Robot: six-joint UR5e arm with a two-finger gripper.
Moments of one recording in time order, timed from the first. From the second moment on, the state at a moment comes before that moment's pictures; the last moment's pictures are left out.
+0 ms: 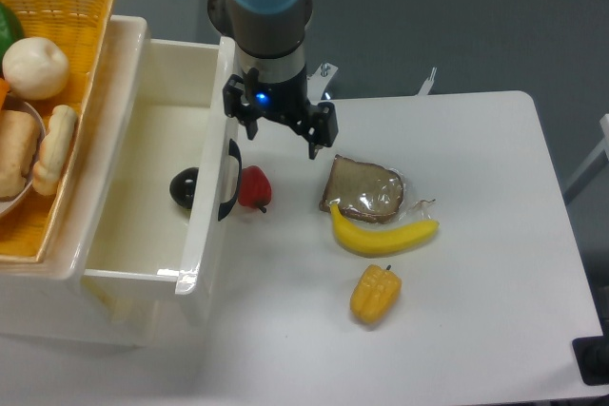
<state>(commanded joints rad) 2.40 -1.64 -1.62 -1.39 1.58 0.75</state>
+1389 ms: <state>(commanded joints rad) 2.49 -1.84 -1.66 -1.37 1.53 0.50</state>
